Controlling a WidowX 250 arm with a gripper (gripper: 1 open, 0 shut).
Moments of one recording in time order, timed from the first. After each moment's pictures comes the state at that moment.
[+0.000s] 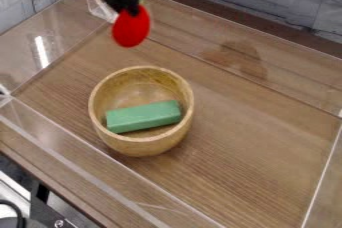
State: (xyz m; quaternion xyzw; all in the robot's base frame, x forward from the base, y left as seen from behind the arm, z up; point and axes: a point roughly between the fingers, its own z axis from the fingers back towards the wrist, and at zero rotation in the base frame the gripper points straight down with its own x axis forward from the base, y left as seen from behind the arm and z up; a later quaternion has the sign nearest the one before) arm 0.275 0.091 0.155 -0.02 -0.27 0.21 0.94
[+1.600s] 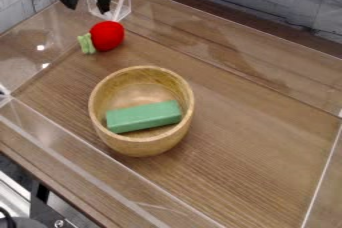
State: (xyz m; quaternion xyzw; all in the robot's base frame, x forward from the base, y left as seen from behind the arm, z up) arm 0.312 0.188 0.105 0.06 -0.23 0.18 0.95
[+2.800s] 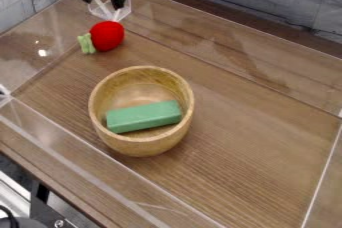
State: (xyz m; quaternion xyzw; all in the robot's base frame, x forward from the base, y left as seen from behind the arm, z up) arm 0.317 0.167 0.127 0.03 -0.22 0.11 0.97
